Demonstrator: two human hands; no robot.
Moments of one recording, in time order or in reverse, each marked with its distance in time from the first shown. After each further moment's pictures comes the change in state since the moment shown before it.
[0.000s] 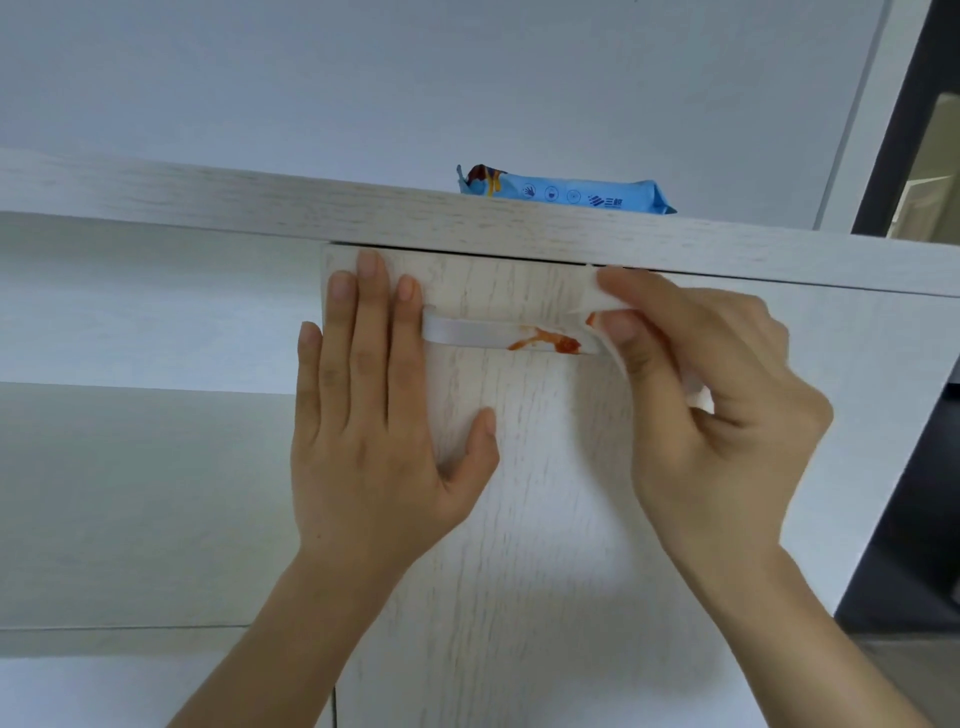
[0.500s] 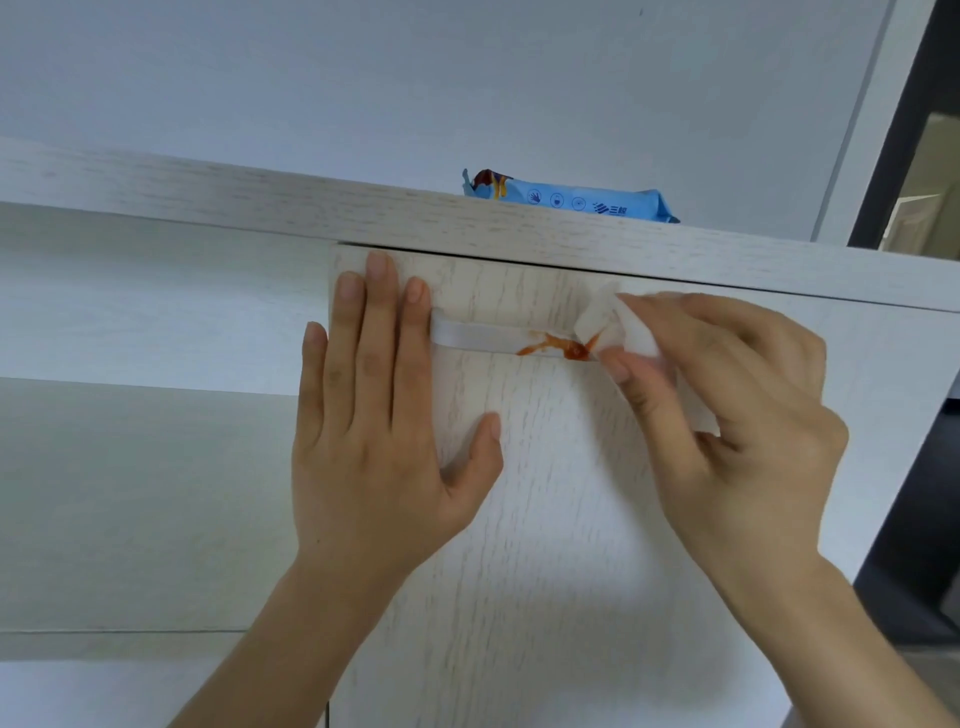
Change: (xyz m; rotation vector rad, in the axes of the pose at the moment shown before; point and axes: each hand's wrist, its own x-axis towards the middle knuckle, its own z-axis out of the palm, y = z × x) left_hand -0.001 -0.001 0.001 0.000 0.006 0.006; right_hand 0.000 0.011 -0.012 -0.170 -0.136 -0.135
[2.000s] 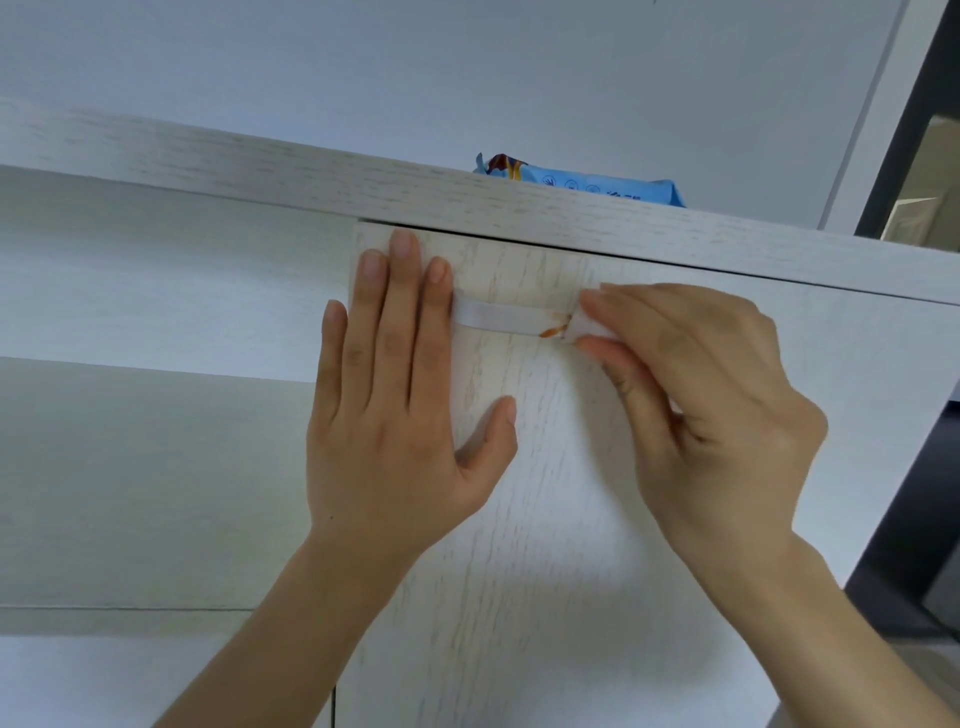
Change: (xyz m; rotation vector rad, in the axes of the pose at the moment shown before) left_hand 0.001 0.000 -0.001 -0.025 0.018 -0.004; right_hand 0.001 -0.011 0.009 0.016 0.004 -0.088
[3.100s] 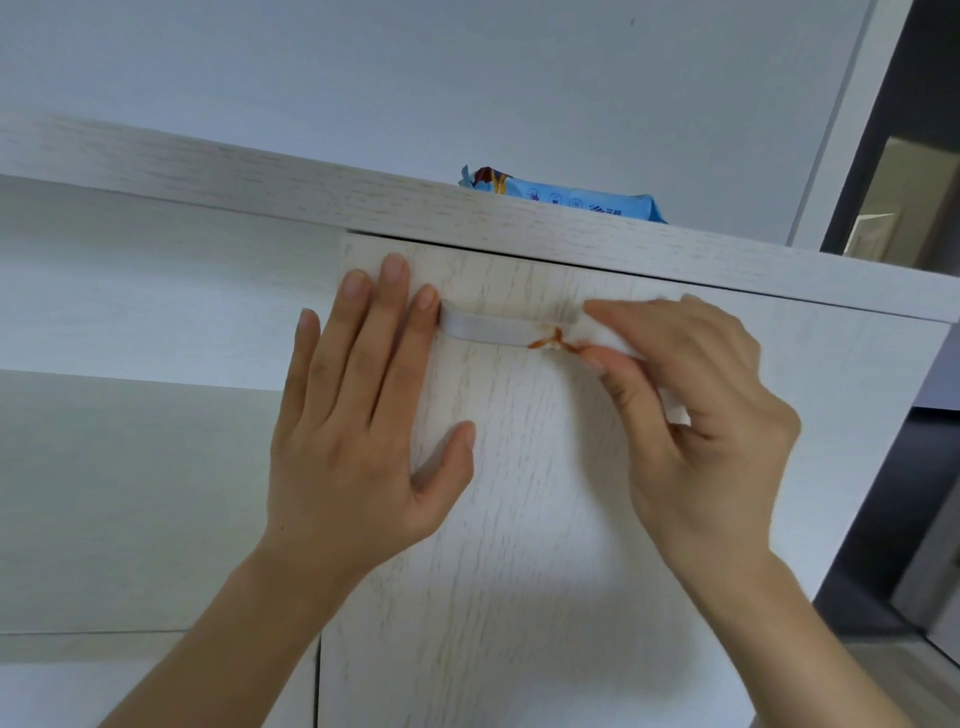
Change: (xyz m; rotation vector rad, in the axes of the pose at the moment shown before) left_hand -0.004 -0.020 -0.003 -0.111 -0.021 0.111; right_hand 0.000 -0.001 0.001 0.120 -0.017 0.138
